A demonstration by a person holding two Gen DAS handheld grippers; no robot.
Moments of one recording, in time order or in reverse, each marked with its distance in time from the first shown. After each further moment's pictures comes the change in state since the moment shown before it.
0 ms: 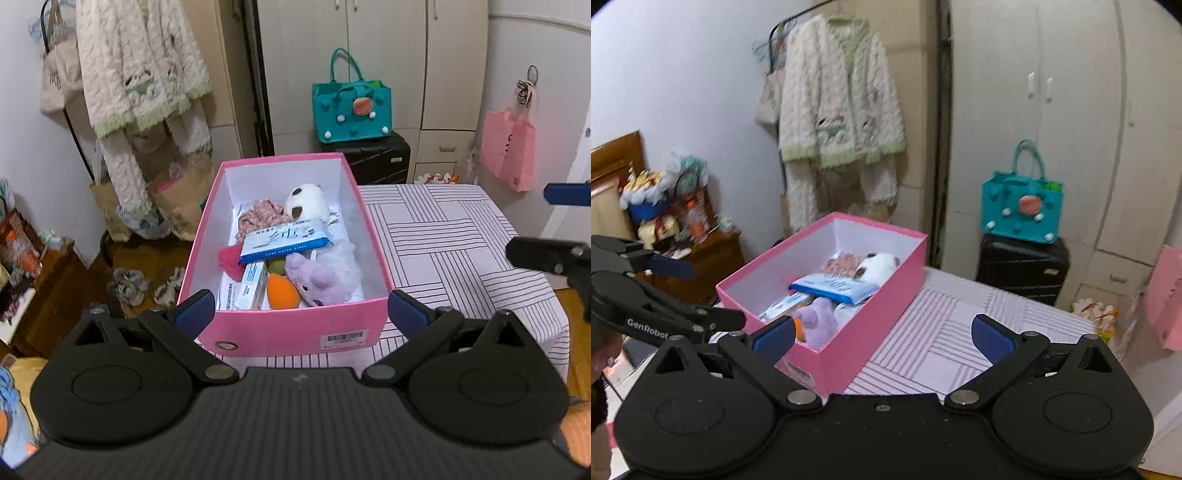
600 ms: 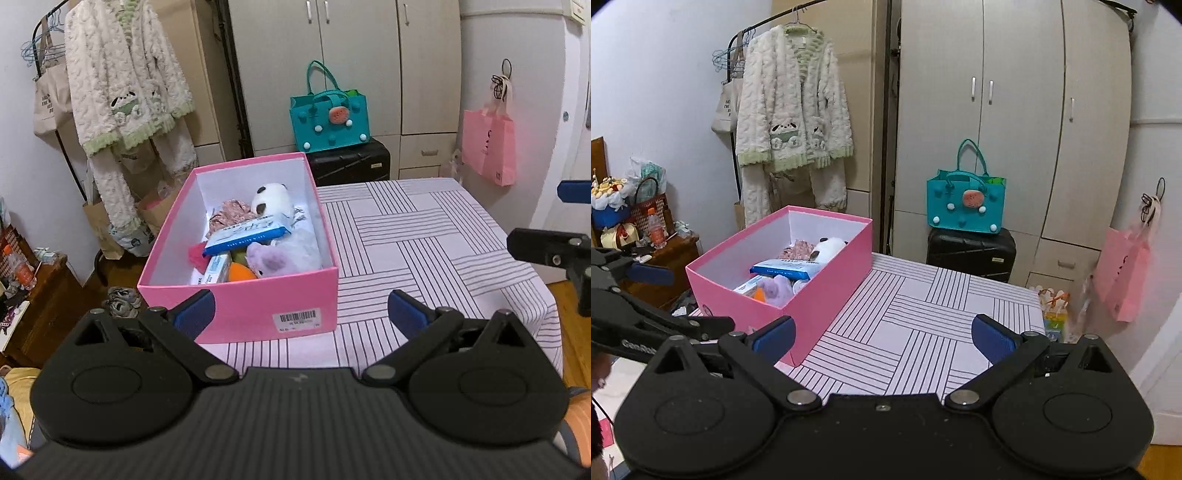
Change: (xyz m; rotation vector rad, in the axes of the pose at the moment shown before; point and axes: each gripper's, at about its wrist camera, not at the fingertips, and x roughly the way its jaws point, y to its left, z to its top) left arm -0.012 -0.052 -0.039 0.055 -0.062 -0.010; right arm -0.042 0.001 -0.050 0.050 -0.029 -0.161
